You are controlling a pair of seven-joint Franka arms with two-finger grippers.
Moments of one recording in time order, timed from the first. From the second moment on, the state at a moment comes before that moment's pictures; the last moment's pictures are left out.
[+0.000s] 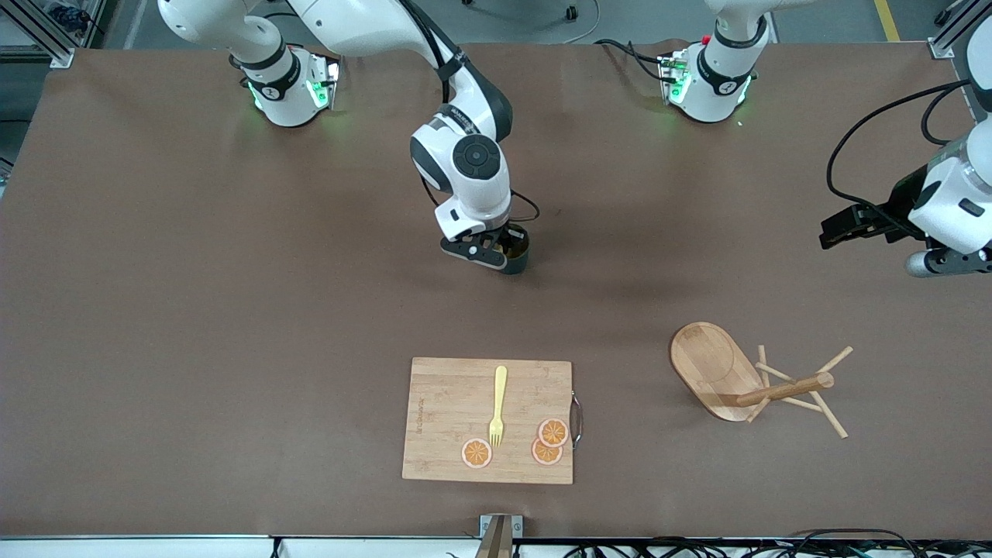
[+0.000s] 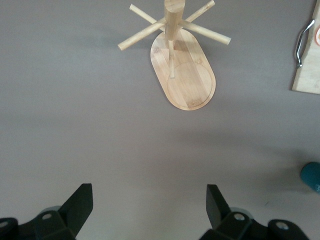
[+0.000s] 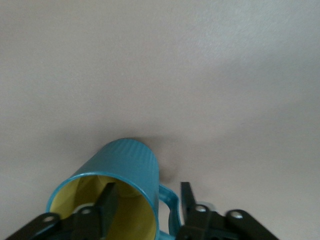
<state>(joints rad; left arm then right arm) 0.13 0.10 -0.23 -1.57 0.01 1.62 -0.21 0.93 0.59 -0.11 -1.66 0.15 2.23 1.08</state>
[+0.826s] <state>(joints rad) -0.11 0.15 -0.47 -1.59 0.07 1.62 -1.03 0.40 0.31 -0.13 -1.53 0.12 1.62 0.22</state>
